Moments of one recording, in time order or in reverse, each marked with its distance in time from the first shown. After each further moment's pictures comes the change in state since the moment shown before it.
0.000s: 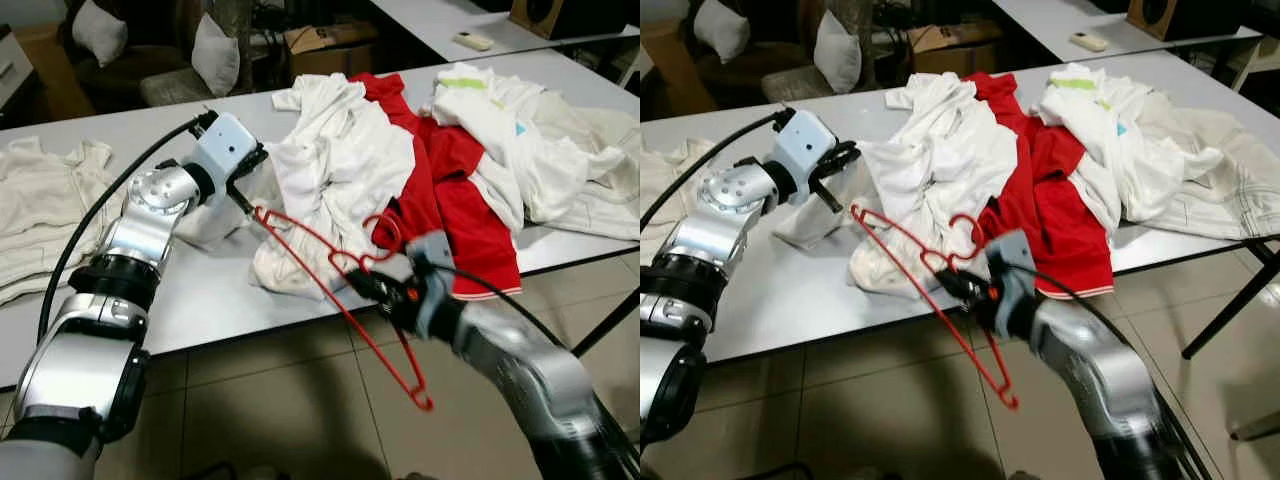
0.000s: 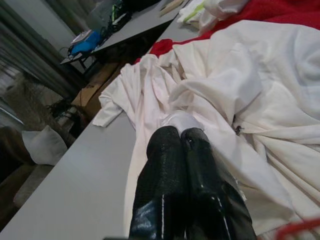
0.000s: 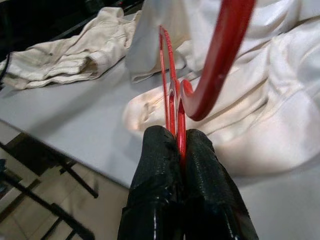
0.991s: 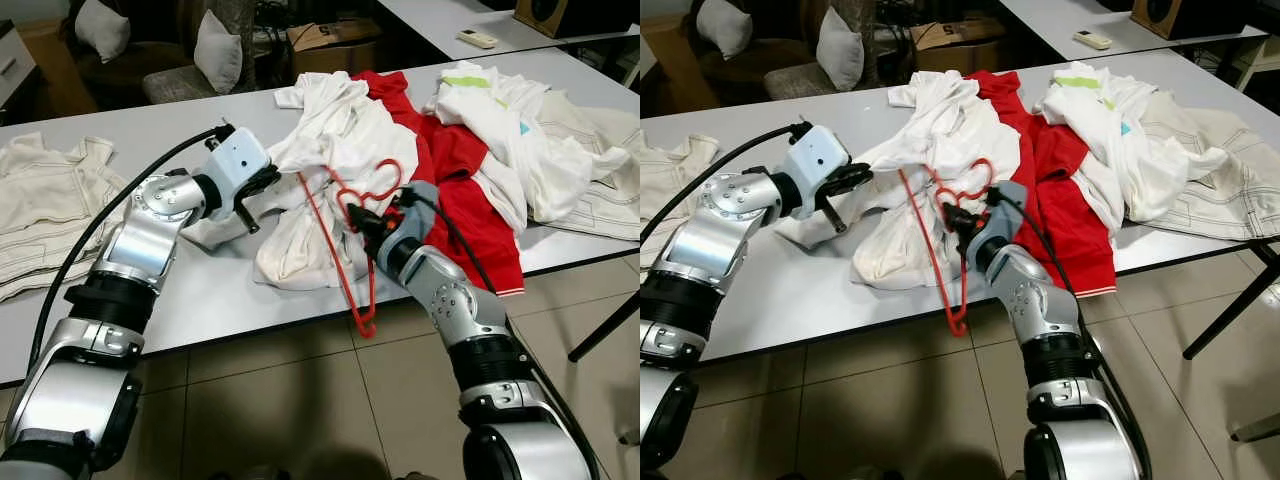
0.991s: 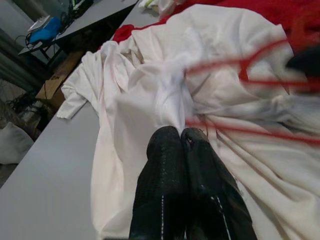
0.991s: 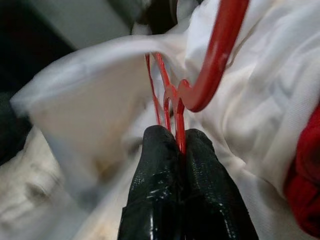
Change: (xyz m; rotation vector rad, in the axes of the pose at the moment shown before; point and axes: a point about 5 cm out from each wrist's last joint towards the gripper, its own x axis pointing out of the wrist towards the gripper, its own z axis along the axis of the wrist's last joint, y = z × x) left arm -0.011 -0.017 0.007 0.011 0.052 -0.149; right arm 0.066 -0.038 0.029 0.470 -0.295 -0.274
